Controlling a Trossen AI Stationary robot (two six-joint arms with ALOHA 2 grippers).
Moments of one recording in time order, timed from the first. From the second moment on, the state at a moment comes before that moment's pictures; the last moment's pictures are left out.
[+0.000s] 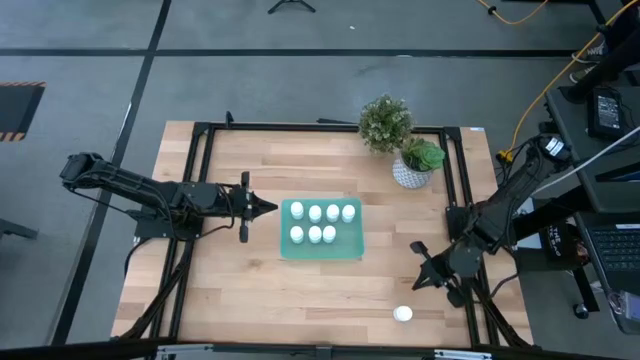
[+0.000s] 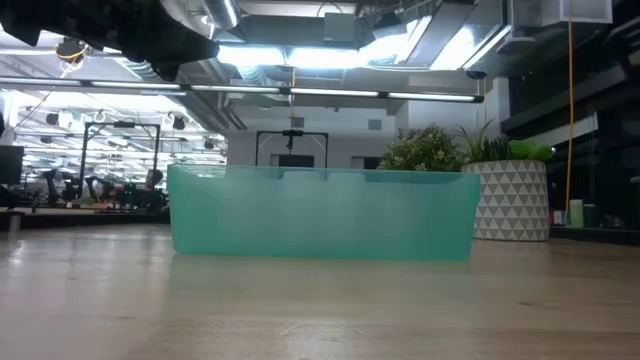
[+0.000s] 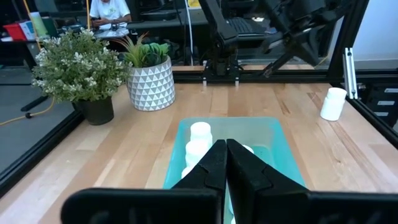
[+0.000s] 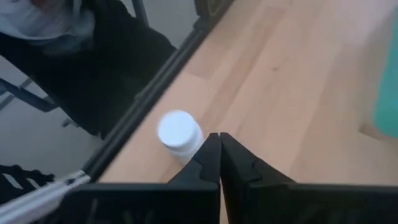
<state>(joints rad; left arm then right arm) -0.19 0.77 0.36 0.23 -0.30 -0.04 0.84 0.96 0.51 -0.21 0.12 0.32</state>
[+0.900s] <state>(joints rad) -0.19 0.77 0.36 0.22 -0.30 -0.06 0.94 1.23 0.74 -0.38 0.23 0.54</state>
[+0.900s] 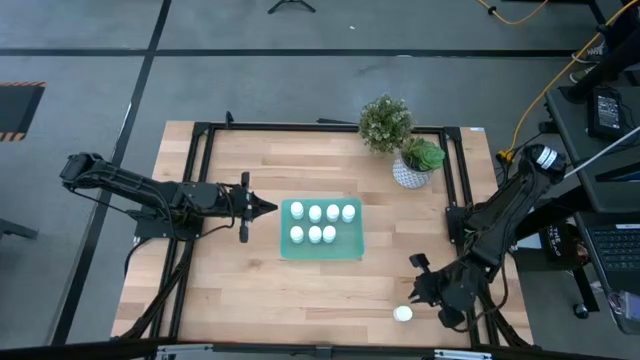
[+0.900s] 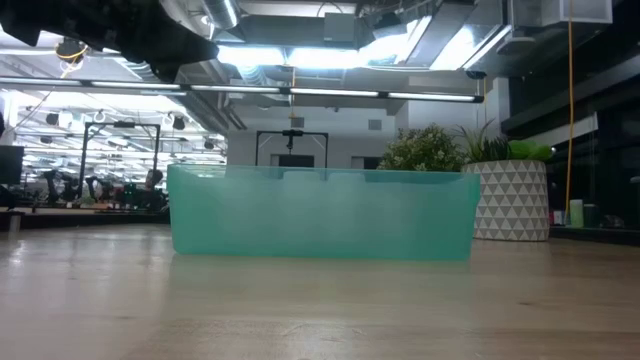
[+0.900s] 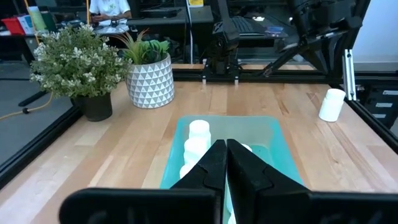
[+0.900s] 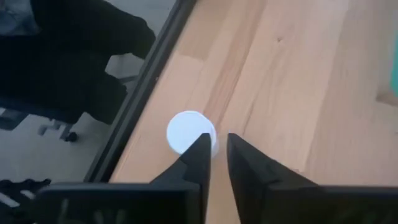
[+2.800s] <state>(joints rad) -0.19 0.77 0.36 0.17 -0.32 -0.12 1.00 1.53 0.83 -0.33 0.29 0.52</state>
